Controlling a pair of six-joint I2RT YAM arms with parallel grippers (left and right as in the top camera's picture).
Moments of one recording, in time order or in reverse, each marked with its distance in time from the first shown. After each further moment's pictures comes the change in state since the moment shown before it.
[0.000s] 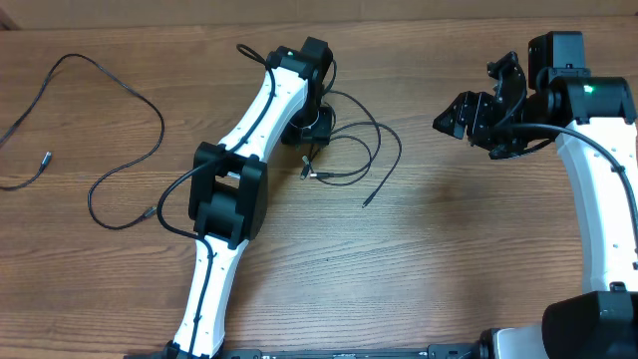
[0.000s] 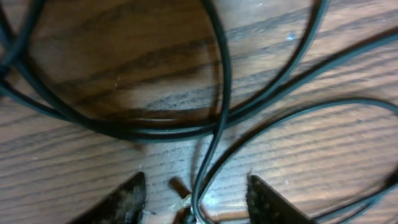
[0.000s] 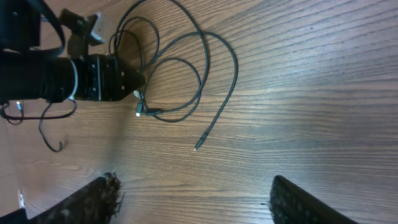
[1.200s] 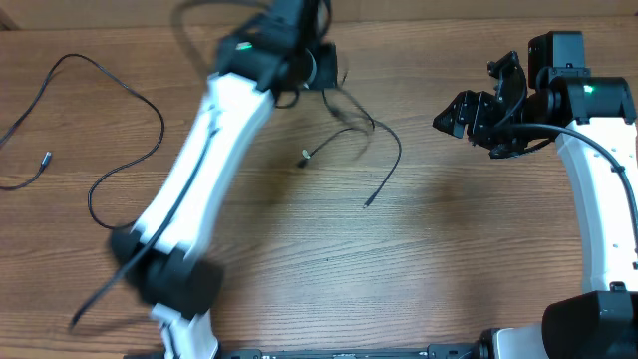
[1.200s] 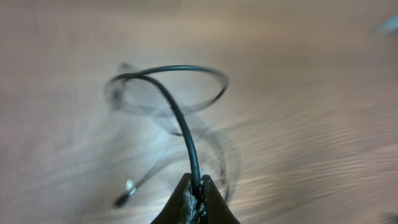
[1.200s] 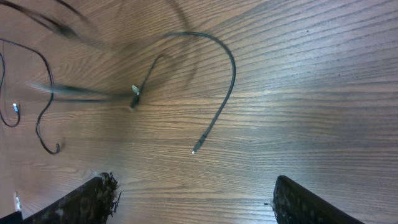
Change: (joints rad) left arm -0.028 -0.522 -0.101 0.249 -0.015 -0.104; right arm 0.000 0.000 0.000 0.006 0.010 0.001
